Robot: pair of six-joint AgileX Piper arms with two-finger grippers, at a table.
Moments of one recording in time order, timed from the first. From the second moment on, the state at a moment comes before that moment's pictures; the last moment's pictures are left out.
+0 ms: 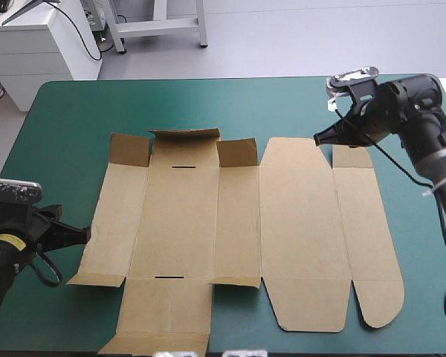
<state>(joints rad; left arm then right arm) -0.04 0.74 -0.85 0.03 0.82 0.08 0.22 1.53 -1.66 -0.04 1.19 -0.04</state>
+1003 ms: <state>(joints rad) 0.46 1.46 -1.01 -0.62 1.20 0.67 0.22 0.66 -0.72 -0.04 0.96 0.09</state>
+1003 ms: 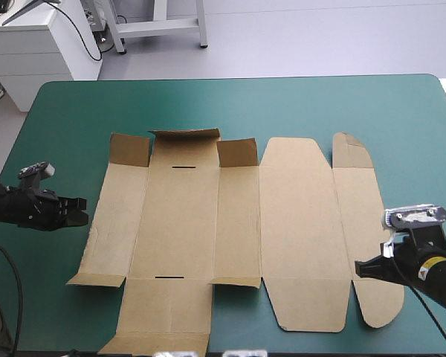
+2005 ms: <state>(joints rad) 0.38 1.61 -1.02 -0.55 1.20 0.57 0.22 0.54 -0.68 -0.16 1.06 0.07</state>
